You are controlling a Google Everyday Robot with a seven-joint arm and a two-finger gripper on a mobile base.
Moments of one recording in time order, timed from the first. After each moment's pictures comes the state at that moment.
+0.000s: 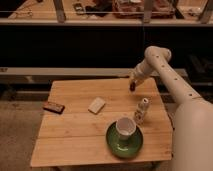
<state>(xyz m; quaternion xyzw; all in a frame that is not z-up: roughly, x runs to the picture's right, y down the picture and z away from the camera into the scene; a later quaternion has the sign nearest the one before) 0.170 -0.055 0.881 -0.05 -0.29 -0.62 0.73</state>
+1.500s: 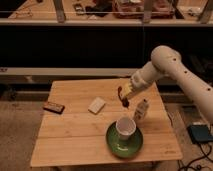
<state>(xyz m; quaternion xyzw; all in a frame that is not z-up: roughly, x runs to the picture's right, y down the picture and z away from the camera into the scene) 0.106 0.043 0.687 0.03 -0.43 -0.69 0.58</state>
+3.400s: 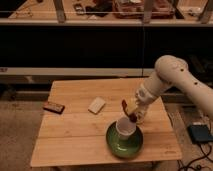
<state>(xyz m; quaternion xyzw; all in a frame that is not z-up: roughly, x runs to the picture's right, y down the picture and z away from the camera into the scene) 0.124 0.101 0.645 0.00 -0.44 -0.73 0.52</state>
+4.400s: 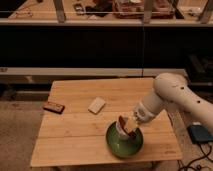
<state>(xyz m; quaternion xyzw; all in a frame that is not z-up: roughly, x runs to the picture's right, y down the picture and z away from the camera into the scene) 0.114 0.167 0.627 0.01 -0.46 -0.75 0.47</state>
